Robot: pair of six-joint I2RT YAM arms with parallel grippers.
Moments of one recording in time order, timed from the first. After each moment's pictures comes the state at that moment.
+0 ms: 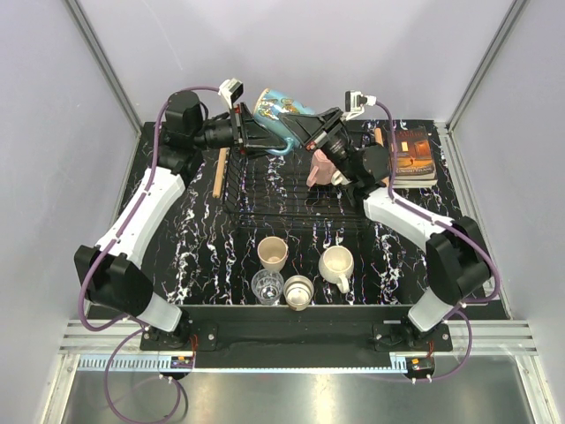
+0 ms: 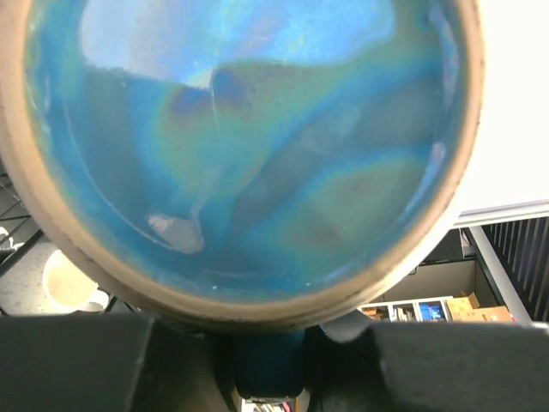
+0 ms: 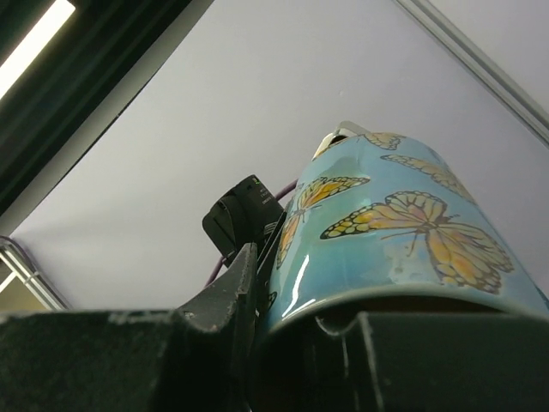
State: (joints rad) left arm -0.31 1.50 1.50 -0.05 1.06 -1.19; right arm 0.58 1.63 1.18 1.15 -0.35 1.27
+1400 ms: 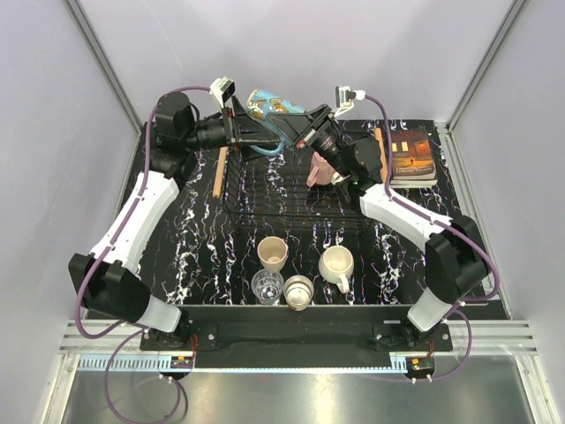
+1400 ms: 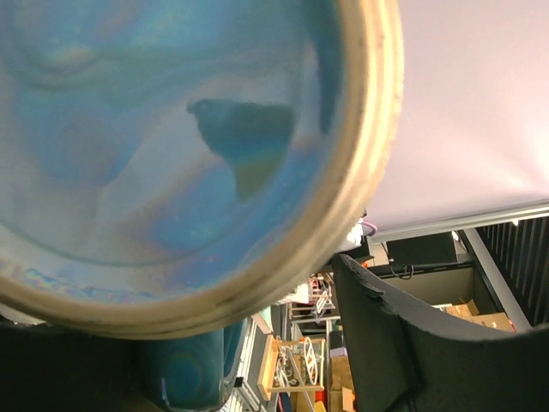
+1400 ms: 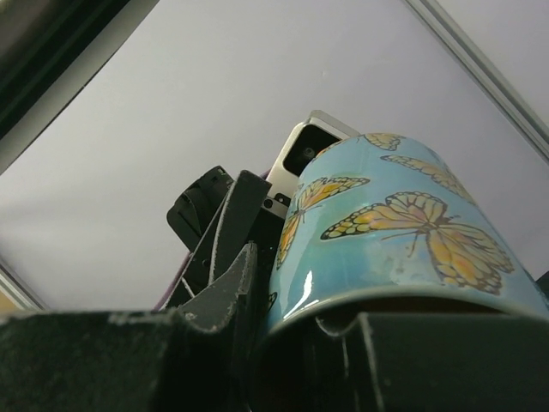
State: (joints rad) left arm -0.29 1.46 1.48 -0.03 1.07 -1.22; right arm 0.61 1.66 1.25 1.06 -0.35 1.17
